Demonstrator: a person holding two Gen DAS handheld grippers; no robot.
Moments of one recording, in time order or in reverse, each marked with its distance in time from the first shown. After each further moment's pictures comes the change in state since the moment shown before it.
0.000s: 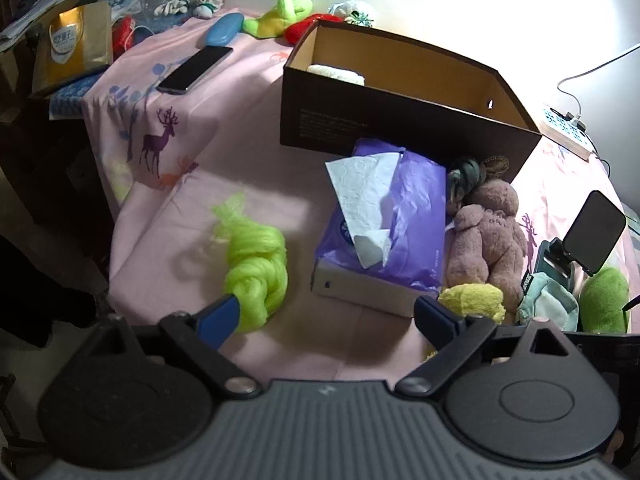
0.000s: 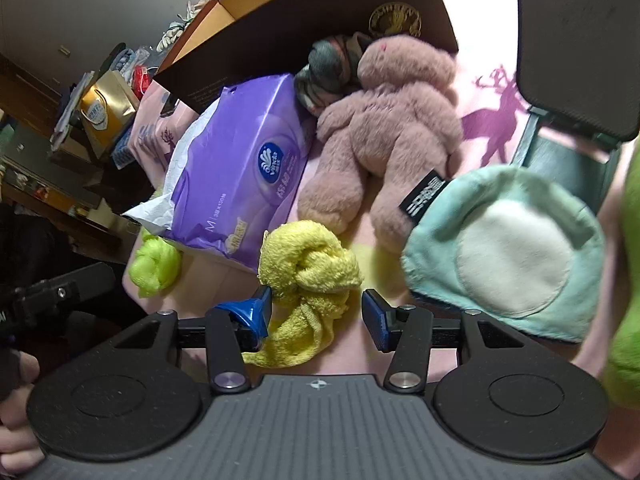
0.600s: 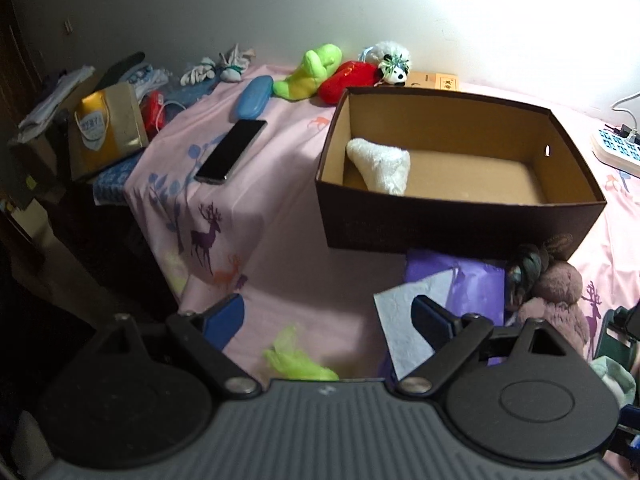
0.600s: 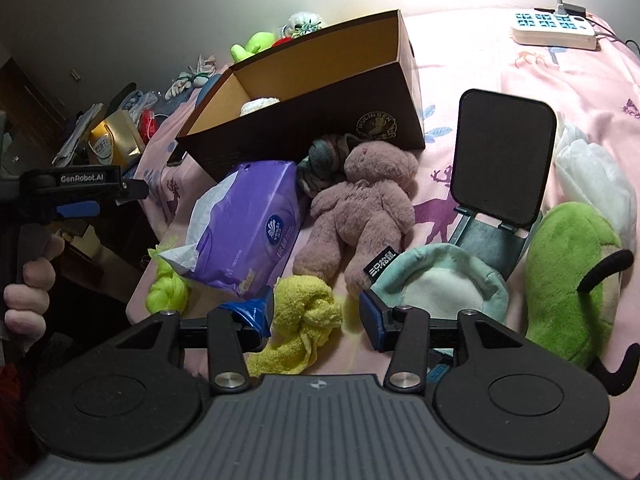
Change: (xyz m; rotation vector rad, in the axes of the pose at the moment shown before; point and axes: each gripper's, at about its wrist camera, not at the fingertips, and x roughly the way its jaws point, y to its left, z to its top) left arm 0.014 -0.019 0.090 0.090 -0.065 0.217; right arm -0.071 0.012 -0.002 -0.094 -0.187 -0.085
